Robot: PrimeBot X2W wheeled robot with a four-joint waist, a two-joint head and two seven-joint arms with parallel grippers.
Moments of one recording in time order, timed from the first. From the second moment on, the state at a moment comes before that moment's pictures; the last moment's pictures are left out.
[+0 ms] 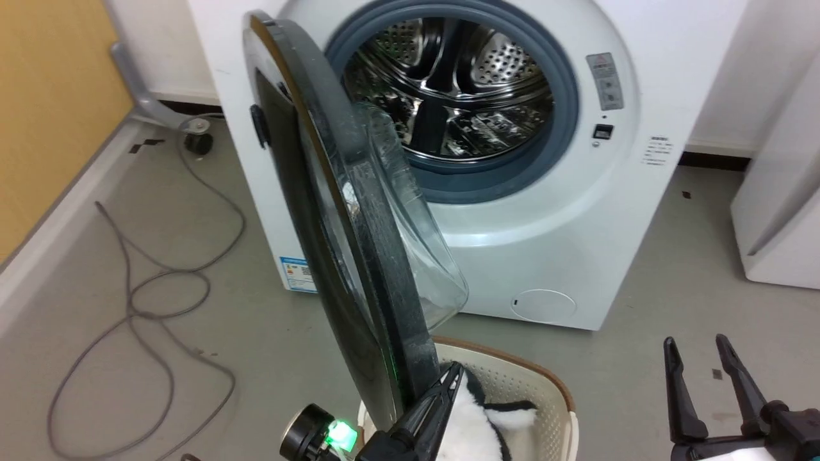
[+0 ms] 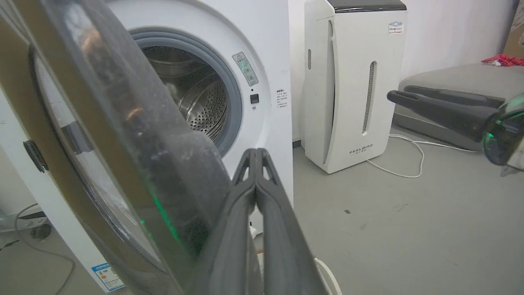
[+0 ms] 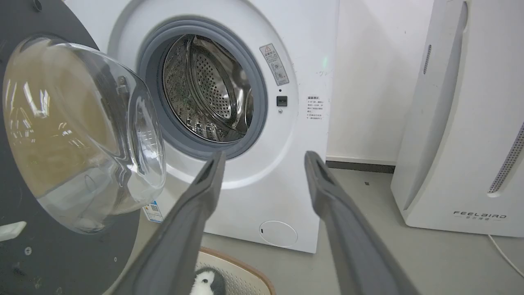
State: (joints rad) left arm -0.03 0.11 -0.58 0.04 -0.05 0.06 -0.26; right arm 0.10 -0.05 -0.09 0.02 0.11 0.13 -0.26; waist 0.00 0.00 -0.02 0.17
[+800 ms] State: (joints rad) left arm 0.04 0.13 -0.54 0.00 -0.04 0.05 -0.26; right arm 0.11 -0.05 -0.08 0.03 0.14 0.13 -0.26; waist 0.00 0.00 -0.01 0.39
